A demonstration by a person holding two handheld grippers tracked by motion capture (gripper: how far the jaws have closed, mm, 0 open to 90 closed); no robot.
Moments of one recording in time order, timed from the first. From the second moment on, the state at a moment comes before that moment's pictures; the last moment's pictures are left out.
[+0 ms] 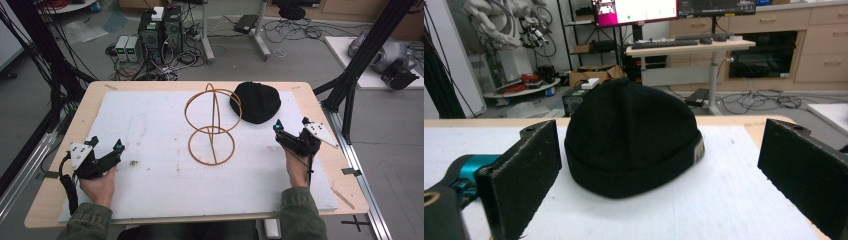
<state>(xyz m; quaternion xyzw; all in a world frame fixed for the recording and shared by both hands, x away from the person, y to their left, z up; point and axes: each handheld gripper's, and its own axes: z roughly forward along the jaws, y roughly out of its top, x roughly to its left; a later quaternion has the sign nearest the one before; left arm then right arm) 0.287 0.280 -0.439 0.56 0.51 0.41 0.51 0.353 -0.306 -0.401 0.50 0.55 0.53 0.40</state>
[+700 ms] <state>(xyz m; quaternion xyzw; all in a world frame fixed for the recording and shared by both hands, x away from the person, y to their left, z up) 0.288 0.281 -0.441 0.56 0.51 0.41 0.50 0.404 -0.295 -0.386 0.49 0.60 0.51 0.38</state>
